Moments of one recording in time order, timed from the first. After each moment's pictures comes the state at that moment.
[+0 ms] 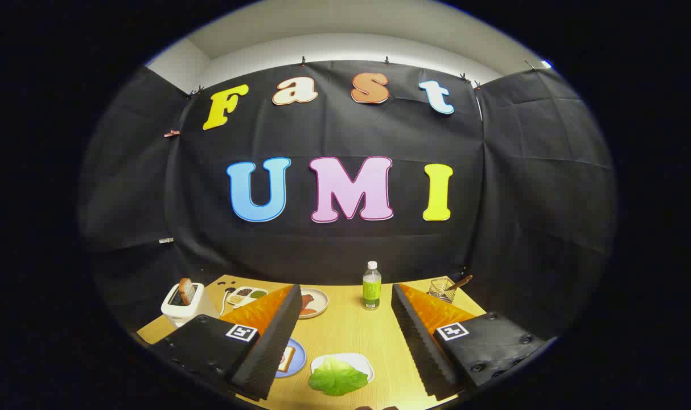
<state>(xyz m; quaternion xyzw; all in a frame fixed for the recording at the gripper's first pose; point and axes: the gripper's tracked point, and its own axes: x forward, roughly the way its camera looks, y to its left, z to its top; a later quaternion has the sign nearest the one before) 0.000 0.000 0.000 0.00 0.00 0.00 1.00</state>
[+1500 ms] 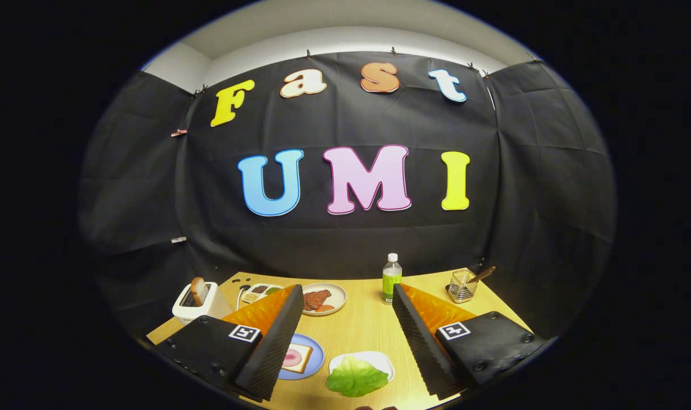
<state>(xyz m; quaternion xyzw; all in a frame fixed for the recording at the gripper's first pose) 0.020 0.030 -0.011 0.02 0.03 0.04 1.00</state>
